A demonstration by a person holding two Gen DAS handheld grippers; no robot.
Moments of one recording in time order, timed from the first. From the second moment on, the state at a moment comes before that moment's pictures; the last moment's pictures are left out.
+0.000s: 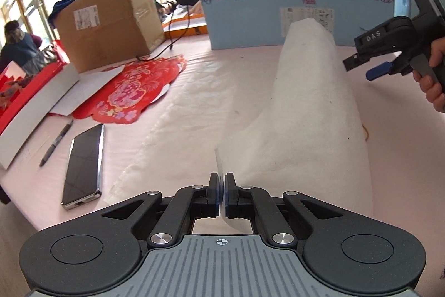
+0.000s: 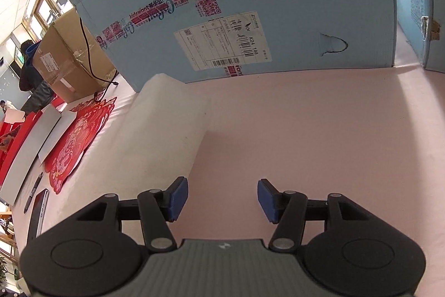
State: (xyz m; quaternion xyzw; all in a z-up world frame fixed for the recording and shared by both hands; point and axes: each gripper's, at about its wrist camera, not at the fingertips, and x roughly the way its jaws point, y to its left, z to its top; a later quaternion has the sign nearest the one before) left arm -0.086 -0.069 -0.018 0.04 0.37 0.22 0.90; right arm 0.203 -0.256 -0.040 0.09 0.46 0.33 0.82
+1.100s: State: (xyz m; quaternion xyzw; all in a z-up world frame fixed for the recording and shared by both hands) left arm -0.074 -0.017 -0.039 0.19 0.40 0.36 0.82; right arm 0.237 -0.176 -0.054 0.11 0.49 0.39 0.78
